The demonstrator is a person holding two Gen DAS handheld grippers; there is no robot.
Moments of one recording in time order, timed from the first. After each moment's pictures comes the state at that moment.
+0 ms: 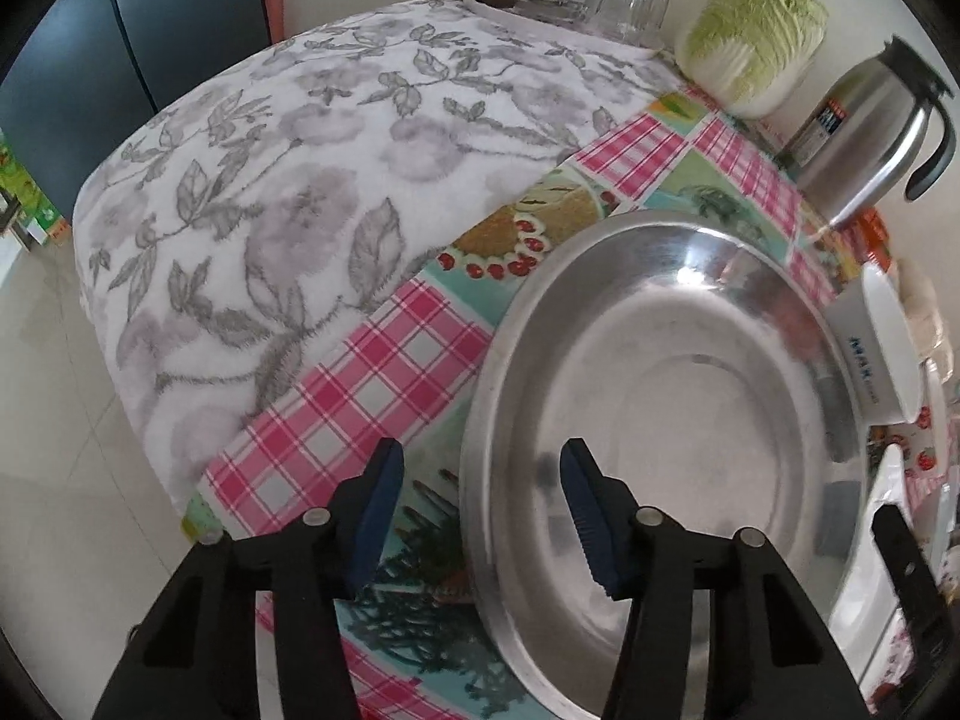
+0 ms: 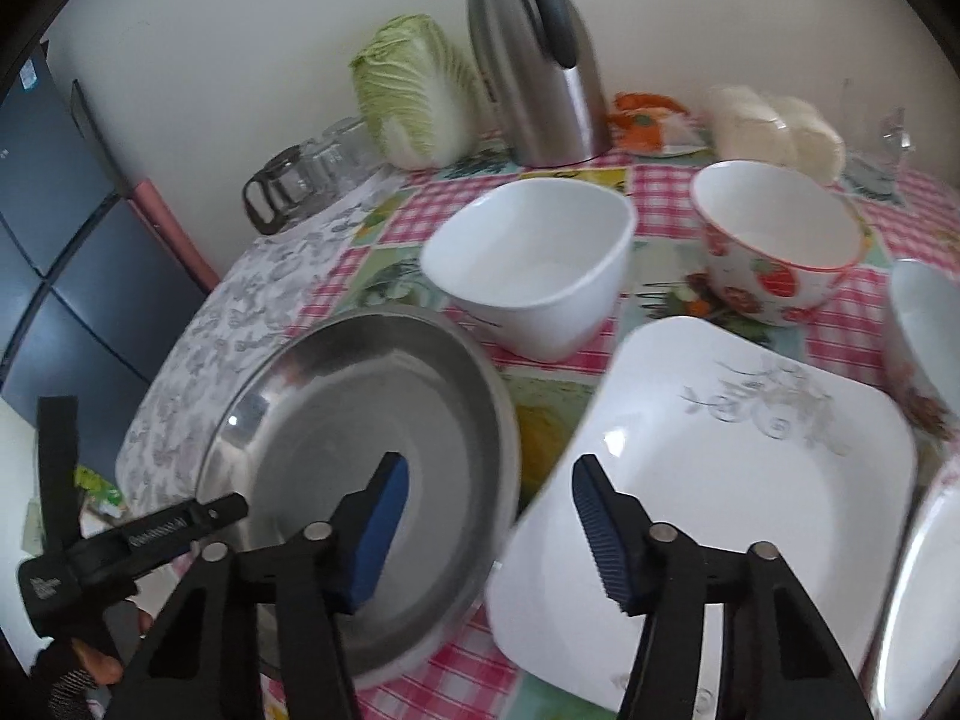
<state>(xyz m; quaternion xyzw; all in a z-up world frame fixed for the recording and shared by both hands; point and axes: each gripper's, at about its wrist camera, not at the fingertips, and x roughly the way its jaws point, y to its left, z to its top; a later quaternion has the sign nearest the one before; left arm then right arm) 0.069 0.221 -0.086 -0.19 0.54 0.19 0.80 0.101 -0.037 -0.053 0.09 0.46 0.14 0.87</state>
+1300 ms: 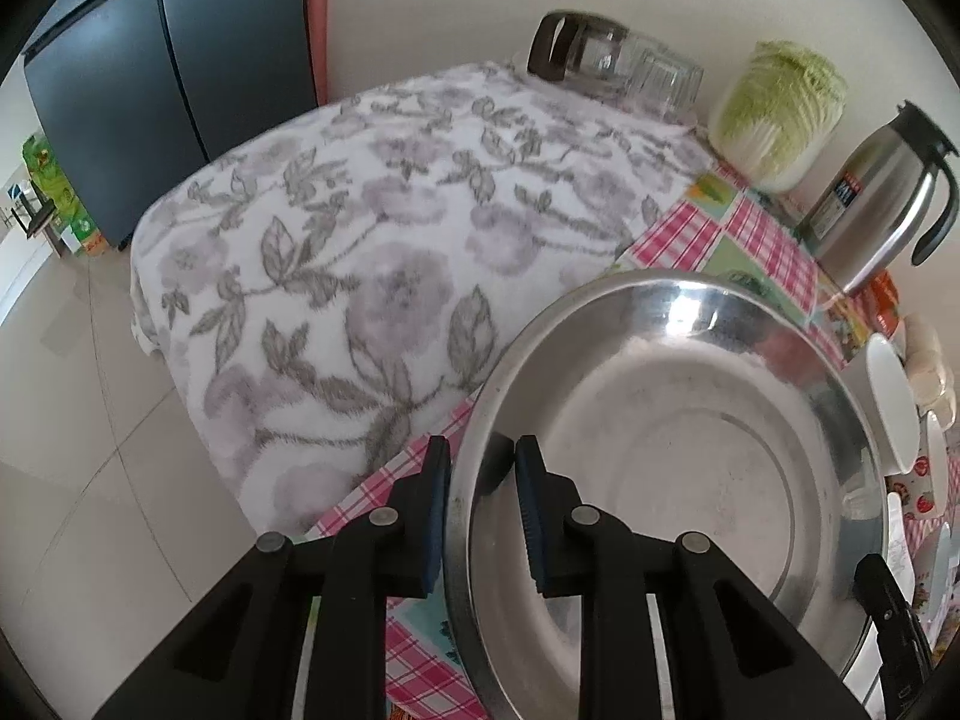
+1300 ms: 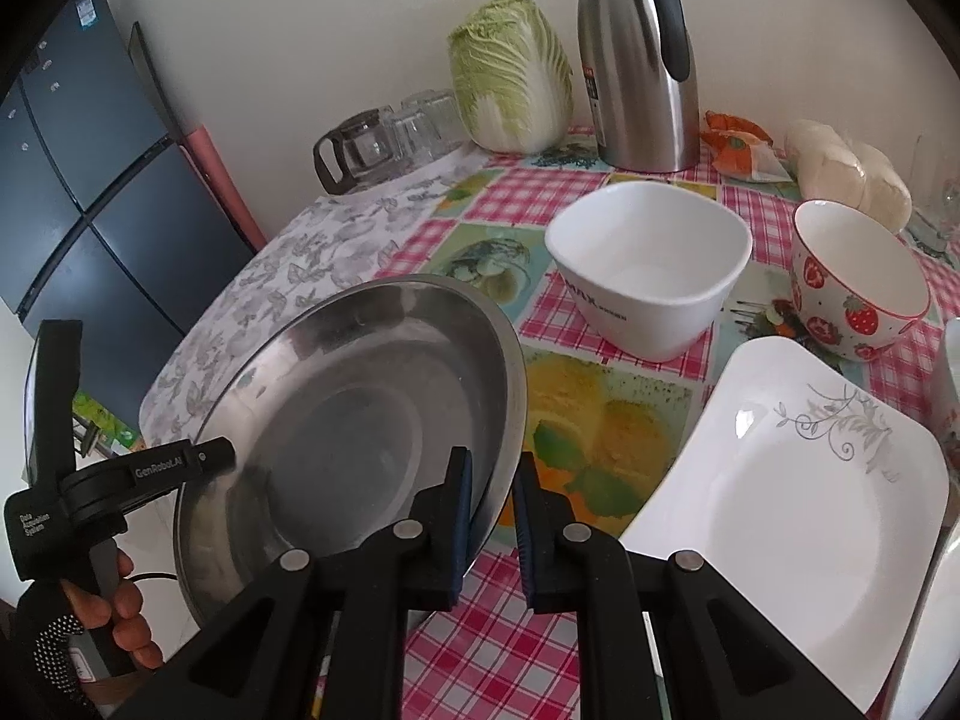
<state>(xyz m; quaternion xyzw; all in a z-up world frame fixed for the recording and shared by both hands) 0.046 0.247 -0.053 -0.19 0.48 0.23 0.83 0.084 0.007 -0.042 0.04 0.45 0.20 0.87</state>
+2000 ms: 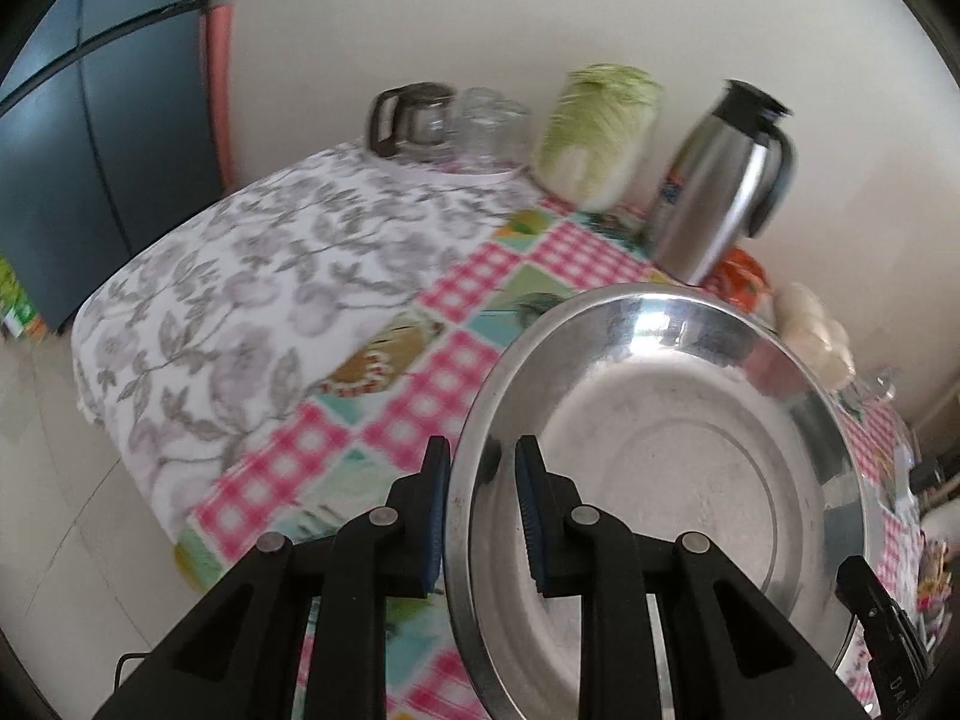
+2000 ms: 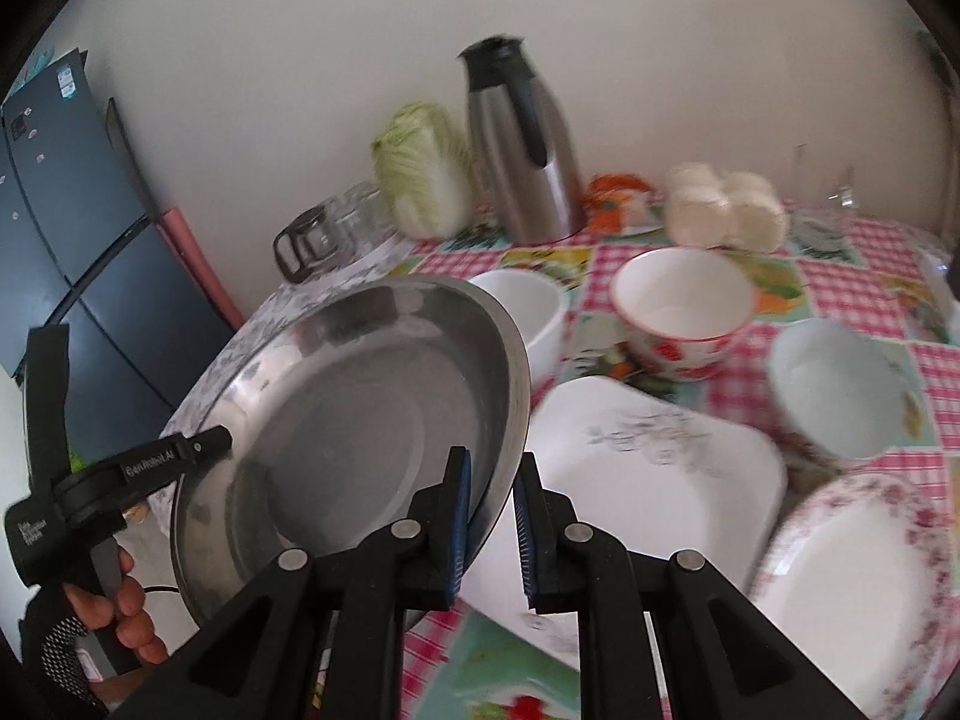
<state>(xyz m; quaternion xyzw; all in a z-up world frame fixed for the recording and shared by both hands) 0.054 0.136 0.013 -0.15 0.42 0.13 0.89 0.042 -0.100 0.010 0.08 0.39 0.14 0.91</state>
